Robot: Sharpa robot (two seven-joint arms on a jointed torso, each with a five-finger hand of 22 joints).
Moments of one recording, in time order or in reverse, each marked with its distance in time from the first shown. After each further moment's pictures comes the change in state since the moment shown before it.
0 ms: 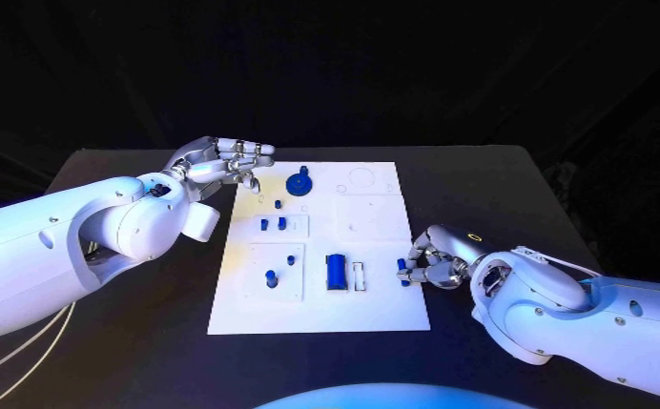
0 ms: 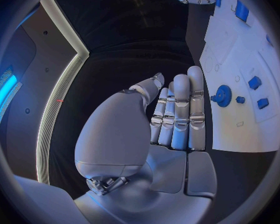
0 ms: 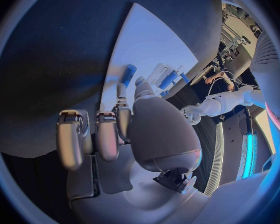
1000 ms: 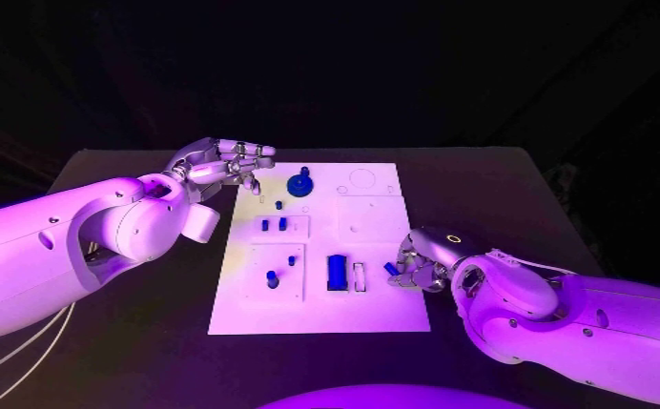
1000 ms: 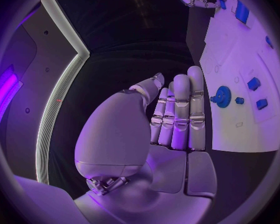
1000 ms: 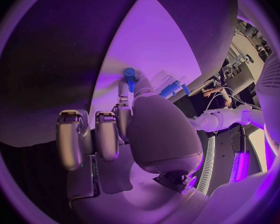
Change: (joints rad) left arm 0.000 -0.005 0.000 0.003 0.000 0.012 -0.004; left_hand 0.000 0.000 0.000 0.000 0.000 0.000 0.000 0.000 0.000 0.000 0.000 0.000 0.000 0.000 0.000 0.003 0.000 0.000 0.000 0.000 0.000 0.001; right arm -0.029 0.091 0.012 -0.050 -0.188 0.059 -0.065; right_hand 0.077 -0.060 0.023 -0.044 -0.075 0.024 -0.005 0.006 0.033 -0.007 -0.007 -0.015 -0.028 0.000 0.000 0.000 0.000 0.000 0.000 0.000 0.000 0.000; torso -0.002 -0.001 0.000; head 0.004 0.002
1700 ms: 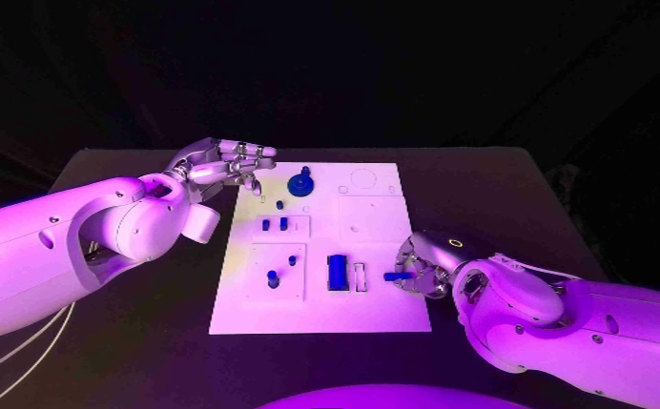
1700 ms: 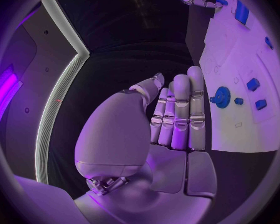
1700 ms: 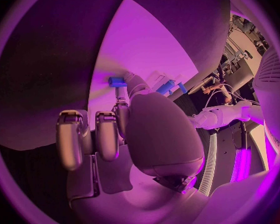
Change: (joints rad) left arm 0.000 -0.004 0.000 0.004 0.000 0.004 -0.005; left_hand 0.000 0.000 0.000 0.000 0.000 0.000 0.000 0.004 0.000 -0.004 -0.004 0.004 0.000 0.000 0.000 0.000 -0.001 0.000 0.000 0.000 0.000 0.000; right arm 0.004 -0.015 -0.004 0.047 0.043 -0.017 -0.025; right_hand 0.048 -0.032 0.253 -0.024 0.121 -0.019 -0.004 -0.012 -0.003 -0.006 -0.006 -0.020 -0.023 -0.004 -0.004 0.000 0.000 0.000 0.000 0.000 0.005 0.000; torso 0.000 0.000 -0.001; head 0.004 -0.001
